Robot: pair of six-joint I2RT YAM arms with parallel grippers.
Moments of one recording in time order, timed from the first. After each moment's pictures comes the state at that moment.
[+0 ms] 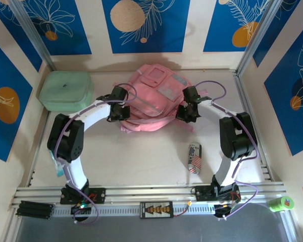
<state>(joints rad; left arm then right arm) -0.41 1.82 1.27 -0.60 0.04 -0.50 0.29 1.79 1.18 -0.58 -0.13 0.54</state>
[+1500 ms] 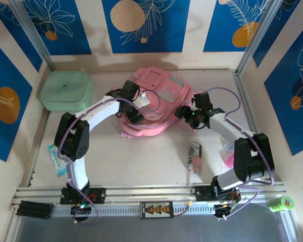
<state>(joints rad) -0.53 1.90 1.48 -0.65 0.01 0.56 0.25 1.49 0.92 -0.38 -0.31 0.72</state>
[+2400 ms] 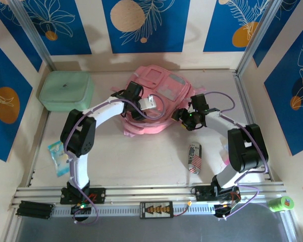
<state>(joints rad) -0.55 1.98 1.49 -0.50 0.13 0.79 0.25 1.61 0.92 -0.34 -0.40 0.80</state>
